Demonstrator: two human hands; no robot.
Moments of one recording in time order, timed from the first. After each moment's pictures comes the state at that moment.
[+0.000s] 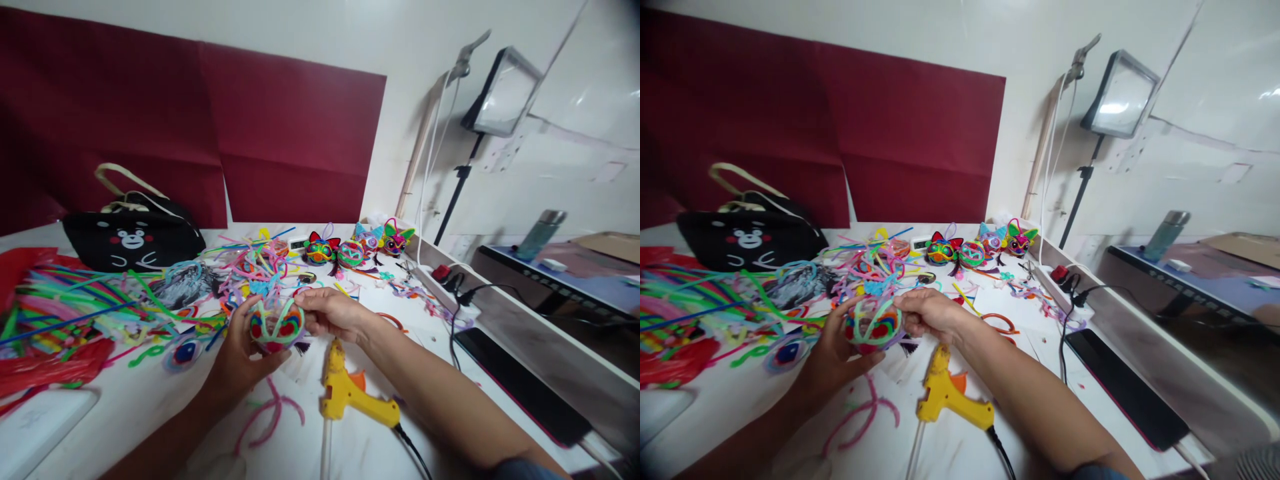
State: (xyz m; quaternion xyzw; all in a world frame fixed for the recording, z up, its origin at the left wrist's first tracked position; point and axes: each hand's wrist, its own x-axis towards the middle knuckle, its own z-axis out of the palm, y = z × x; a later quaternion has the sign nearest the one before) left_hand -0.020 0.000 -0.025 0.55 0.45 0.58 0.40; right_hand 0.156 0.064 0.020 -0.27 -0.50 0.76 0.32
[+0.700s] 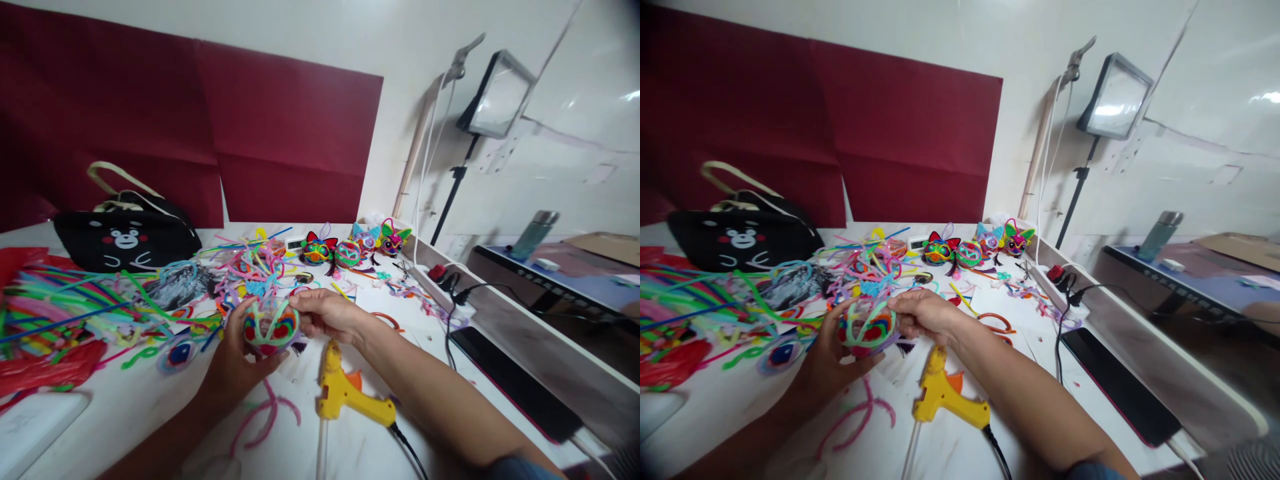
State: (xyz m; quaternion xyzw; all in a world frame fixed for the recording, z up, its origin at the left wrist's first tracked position) left_hand -0.030 0.006 -0.040 0.62 0.52 0.52 0.27; right_hand 0.155 0.062 0.022 -0.28 -0.50 0.76 0.31
